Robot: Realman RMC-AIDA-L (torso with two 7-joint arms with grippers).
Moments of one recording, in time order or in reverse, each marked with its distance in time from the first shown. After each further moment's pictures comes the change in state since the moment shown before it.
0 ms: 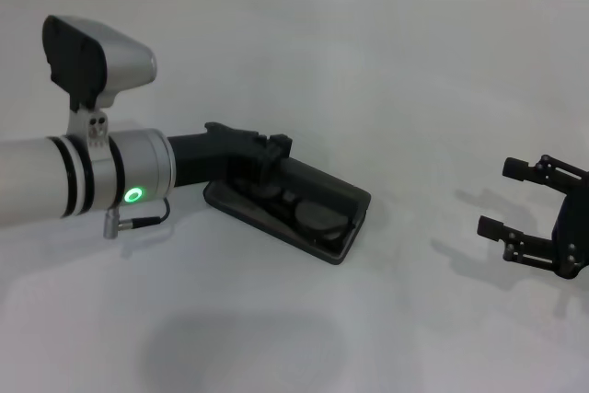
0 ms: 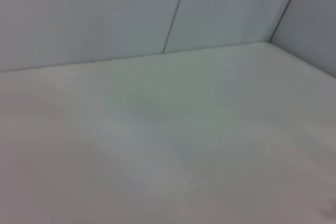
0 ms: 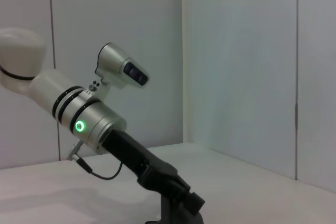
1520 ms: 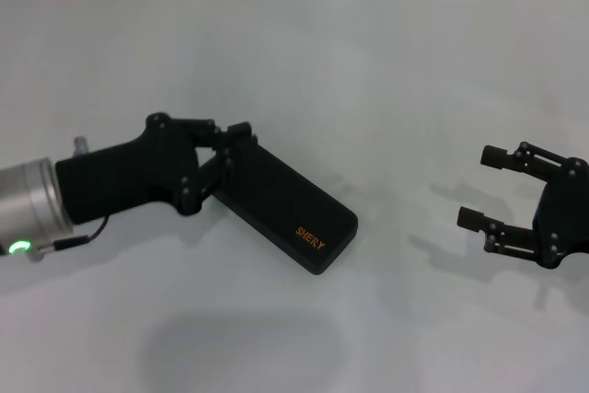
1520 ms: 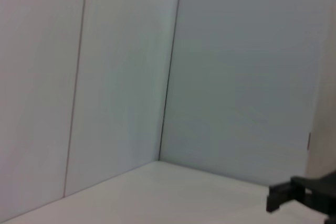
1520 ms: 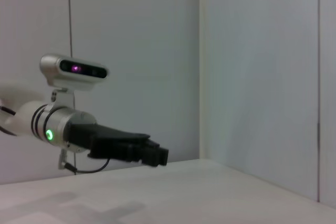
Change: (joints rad) left arm -0.062 0.032 -0.522 -0.459 -0.296 0.688 0.894; right arm 0.043 0.015 0.003 0.006 -0.006 -0.026 0.001
